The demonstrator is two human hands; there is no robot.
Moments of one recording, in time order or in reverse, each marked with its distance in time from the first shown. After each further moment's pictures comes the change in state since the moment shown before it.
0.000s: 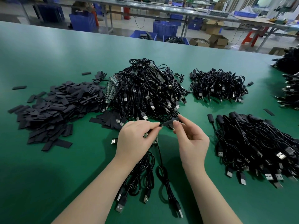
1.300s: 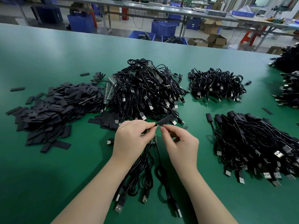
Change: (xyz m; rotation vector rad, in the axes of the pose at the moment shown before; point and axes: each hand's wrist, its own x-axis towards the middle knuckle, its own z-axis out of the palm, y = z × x) left_hand 0.002 0.001 -0.006 0.051 0.025 0.019; right_hand -0.002 0.022 0.003 -0.466 -0.102 -0.239
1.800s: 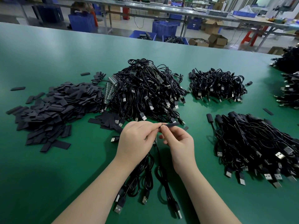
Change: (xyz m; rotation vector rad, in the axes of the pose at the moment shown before) left_hand -0.002 0.000 0.008 -0.033 -0.038 0.073; right_hand 0.003 -0.011 -0.001 0.575 -0.191 0.445
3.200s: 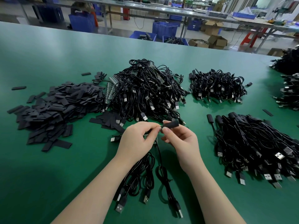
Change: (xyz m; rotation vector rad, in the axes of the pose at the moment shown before) left_hand 0.000 -0.006 0.000 -0.252 -0.141 -0.272; right_hand 0.001 -0.014 -0.010 0.022 -0.102 0.003
